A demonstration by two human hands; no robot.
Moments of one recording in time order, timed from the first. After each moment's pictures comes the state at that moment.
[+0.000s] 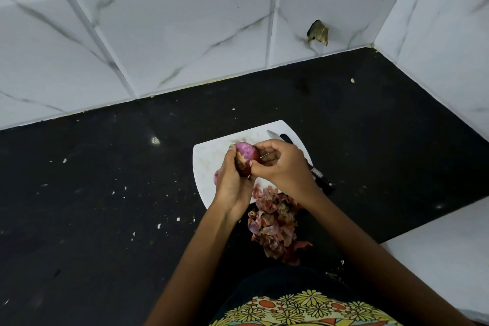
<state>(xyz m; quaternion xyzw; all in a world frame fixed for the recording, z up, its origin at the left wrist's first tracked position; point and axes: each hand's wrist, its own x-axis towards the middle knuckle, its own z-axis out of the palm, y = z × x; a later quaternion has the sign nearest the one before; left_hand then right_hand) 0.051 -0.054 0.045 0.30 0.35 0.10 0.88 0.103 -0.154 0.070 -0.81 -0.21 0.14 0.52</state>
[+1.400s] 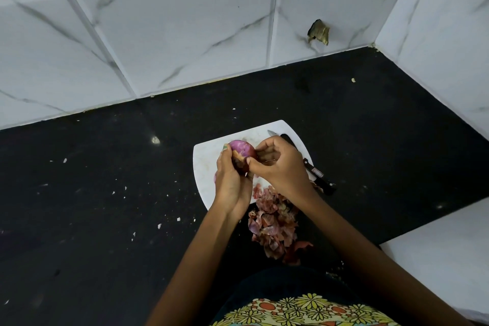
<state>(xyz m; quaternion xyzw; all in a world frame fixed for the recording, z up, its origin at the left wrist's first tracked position) 0.056 -0.052 0.034 0.27 0.37 0.16 0.87 0.098 -0.148 0.067 -0.79 -0.18 0.12 0.58</state>
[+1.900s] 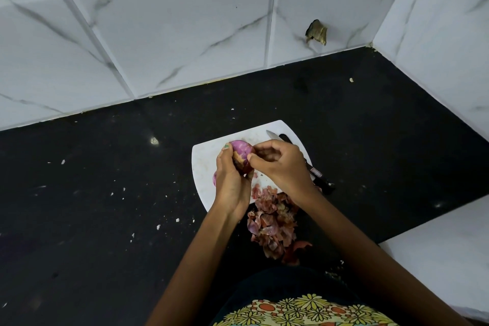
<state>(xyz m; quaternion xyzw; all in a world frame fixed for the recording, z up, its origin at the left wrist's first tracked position) 0.056 -0.055 0.035 0.33 0.35 0.14 0.87 0.101 -0.150 0.070 -0.78 -0.15 0.16 0.58</state>
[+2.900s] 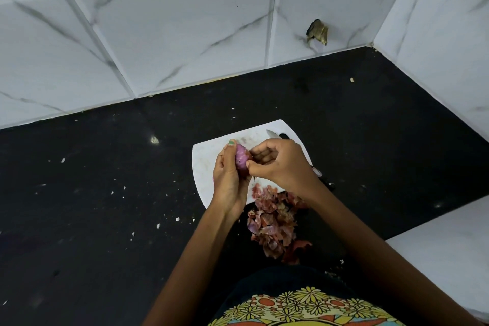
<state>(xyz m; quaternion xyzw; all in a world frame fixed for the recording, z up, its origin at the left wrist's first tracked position) 0.052 -0.050 0.037 0.37 0.31 0.14 0.86 0.104 -0.154 0.085 -0.81 -0.23 0.18 0.51</state>
